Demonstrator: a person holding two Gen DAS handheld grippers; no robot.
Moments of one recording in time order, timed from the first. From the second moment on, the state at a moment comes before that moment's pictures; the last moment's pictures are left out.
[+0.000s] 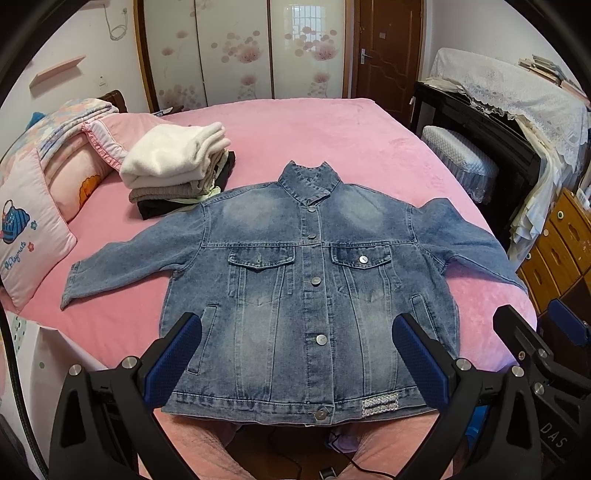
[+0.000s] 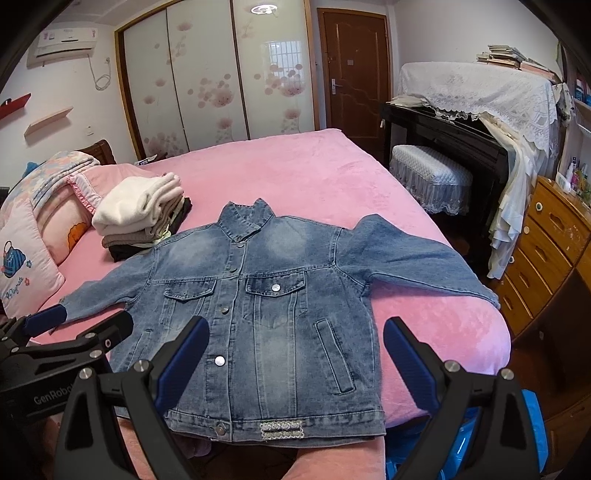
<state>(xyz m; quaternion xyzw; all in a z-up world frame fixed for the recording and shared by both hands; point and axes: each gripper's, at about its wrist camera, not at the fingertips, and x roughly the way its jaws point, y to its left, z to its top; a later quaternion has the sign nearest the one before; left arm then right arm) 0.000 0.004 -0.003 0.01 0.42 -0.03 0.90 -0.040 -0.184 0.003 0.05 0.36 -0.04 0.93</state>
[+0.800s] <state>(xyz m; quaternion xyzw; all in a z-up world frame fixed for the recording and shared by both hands) 0.001 0.000 -0.007 0.00 0.43 -0.03 0.90 -0.043 -0.196 0.005 0.07 0.34 -0.03 0.94</state>
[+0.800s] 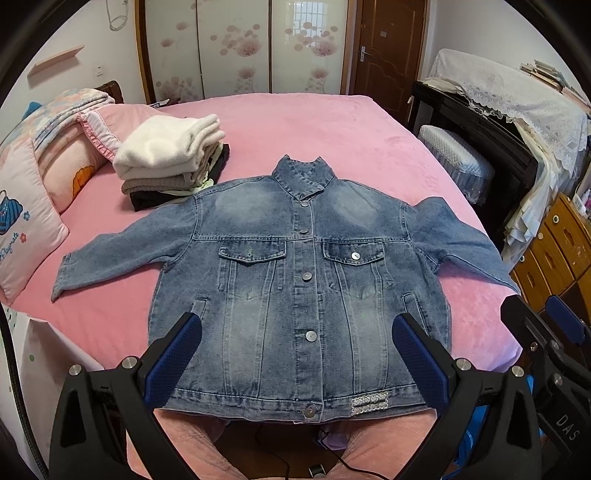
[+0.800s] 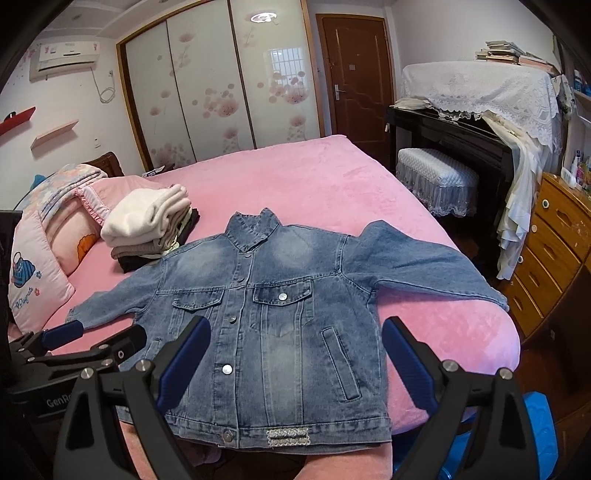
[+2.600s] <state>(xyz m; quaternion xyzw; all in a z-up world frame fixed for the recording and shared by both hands) 0.121 -0.184 0.047 0.09 0.31 -0.14 0.93 0.019 -0.362 0.027 0.13 0.27 -0.13 0.94</state>
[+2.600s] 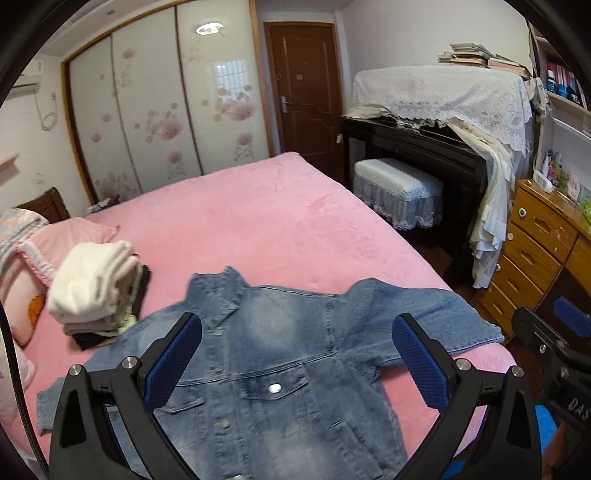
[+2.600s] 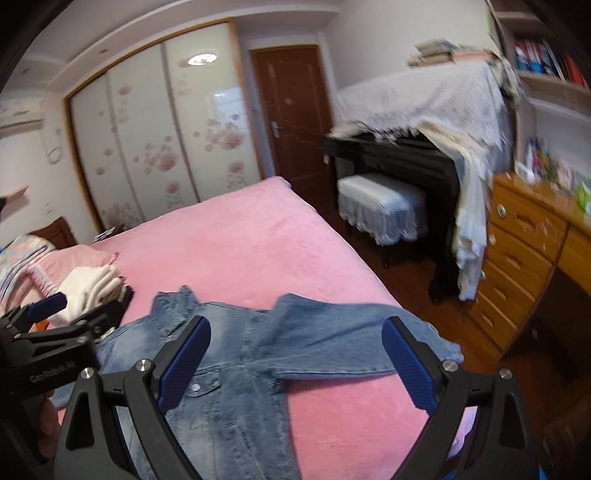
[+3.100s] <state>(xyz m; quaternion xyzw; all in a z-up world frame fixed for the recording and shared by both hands) 0.197 -0.287 -0.097 0.10 0.34 -0.15 0.92 0.037 -0.542 -0.137 0.34 0.37 -0.24 0.83</state>
